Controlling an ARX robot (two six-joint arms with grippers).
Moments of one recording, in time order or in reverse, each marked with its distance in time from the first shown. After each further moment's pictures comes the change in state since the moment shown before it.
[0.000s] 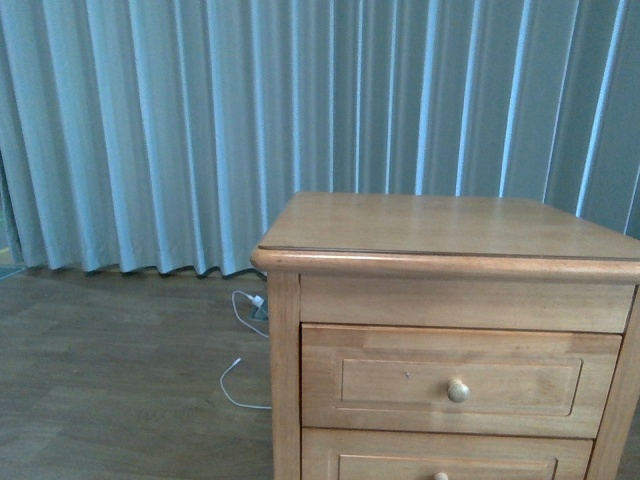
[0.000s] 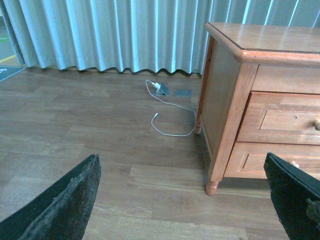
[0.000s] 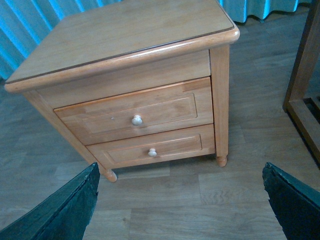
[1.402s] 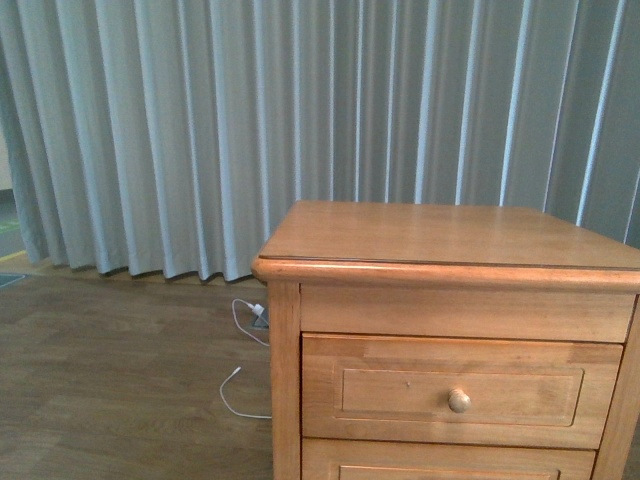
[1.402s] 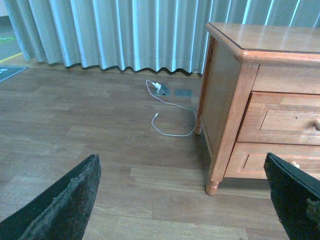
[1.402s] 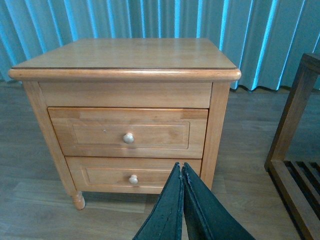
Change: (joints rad) left arm 0.000 0.000 0.000 0.000 0.000 0.000; right arm 0.209 -0.397 -0.386 0.249 0.218 -0.179
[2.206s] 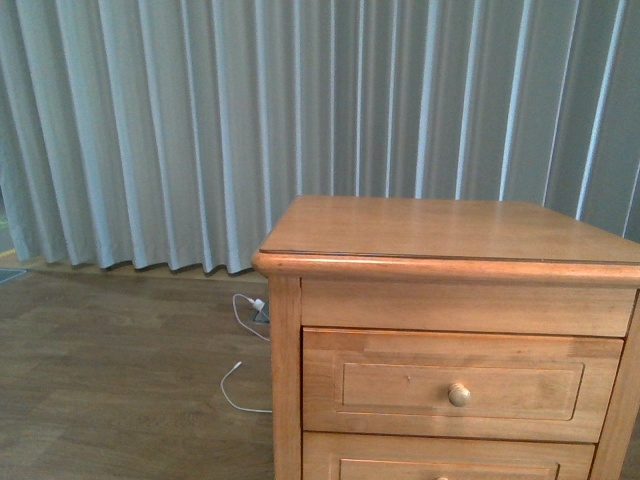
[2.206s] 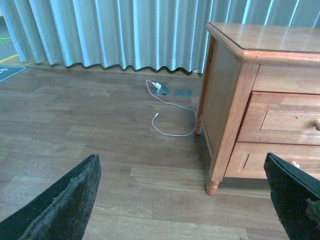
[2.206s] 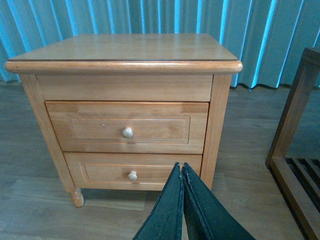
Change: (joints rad) left arm 0.000 0.000 0.000 0.000 0.000 0.000; right arm 0.000 -0.060 -0.069 0.010 0.001 0.000
